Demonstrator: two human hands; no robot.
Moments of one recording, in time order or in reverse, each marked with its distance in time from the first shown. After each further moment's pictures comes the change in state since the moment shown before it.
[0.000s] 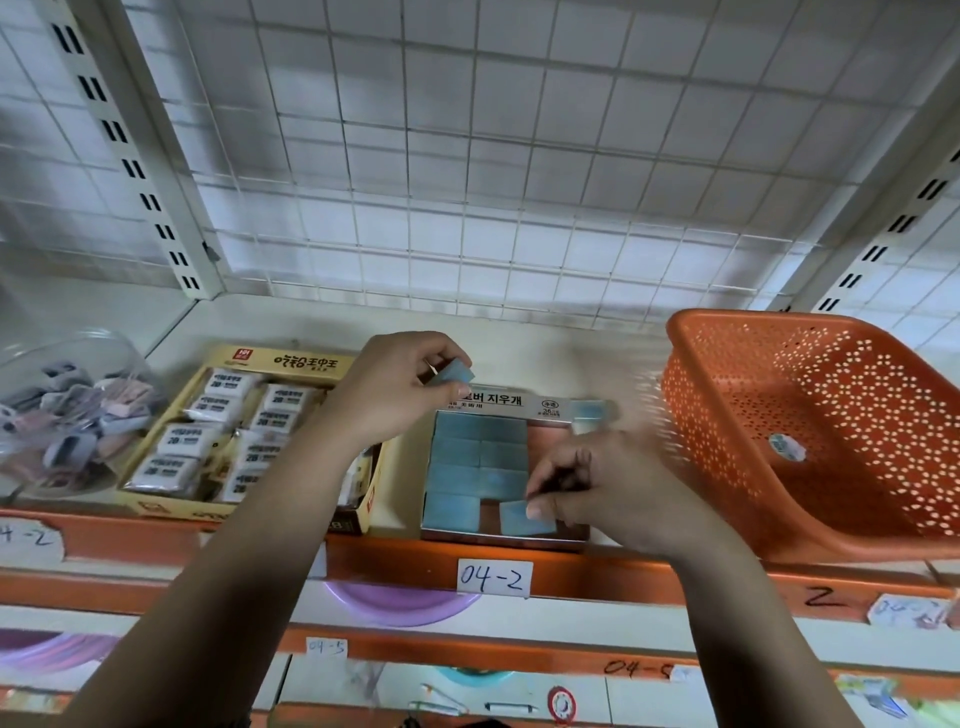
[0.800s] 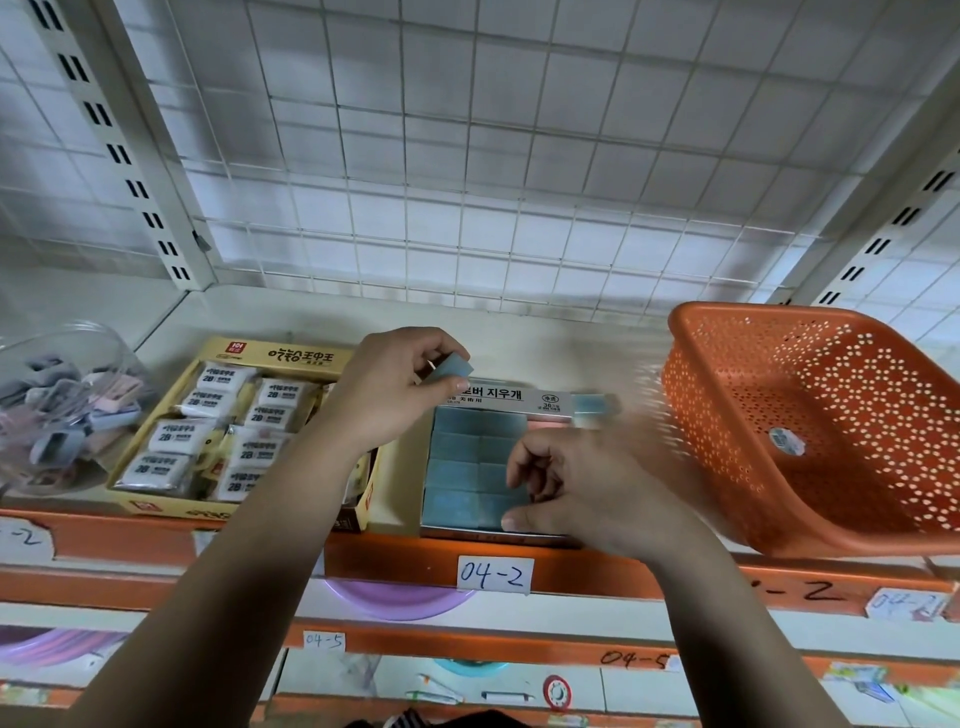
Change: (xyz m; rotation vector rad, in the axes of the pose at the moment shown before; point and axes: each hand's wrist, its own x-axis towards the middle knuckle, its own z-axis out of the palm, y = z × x) left_hand -0.004 -0.004 0.006 -0.060 0.068 0.023; right_hand 0.003 -0.013 0.012 -0.055 -0.019 -0.001
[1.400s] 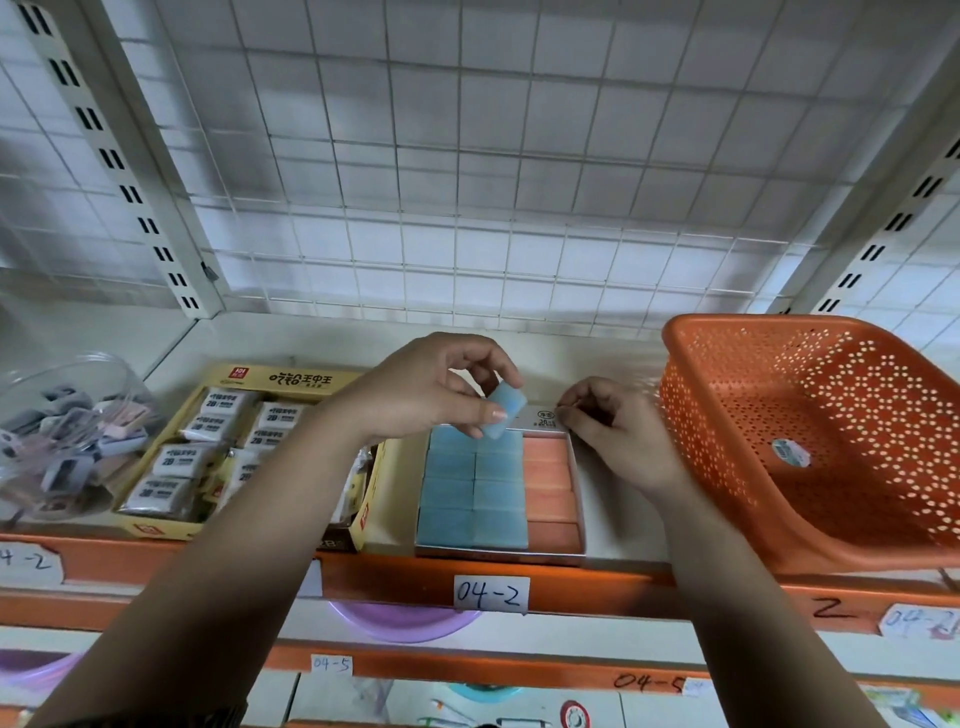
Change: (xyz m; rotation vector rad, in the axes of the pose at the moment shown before) left_hand 0.016 0.039 -0.008 -0.306 -0.463 -0.074; right_hand 0.052 0.082 -0.023 0.223 0.476 -0.108
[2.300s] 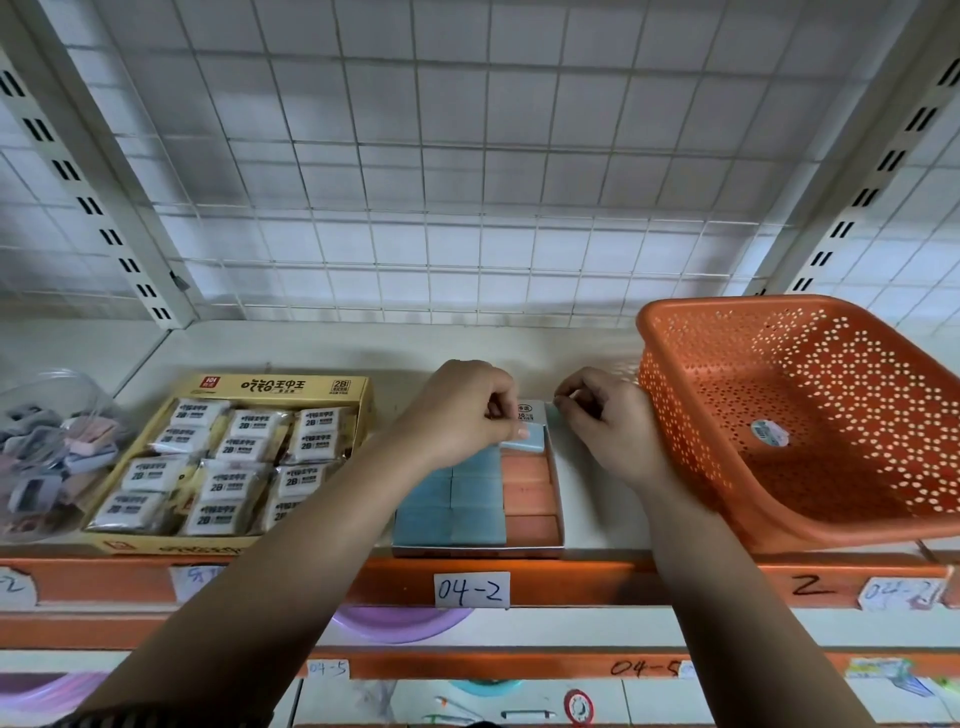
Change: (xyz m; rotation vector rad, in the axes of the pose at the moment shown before) left_hand 0.033 -0.013 0.053 0.531 0.175 0.043; right_hand -0.003 0.015 -0.005 -0.180 0.155 -0.099
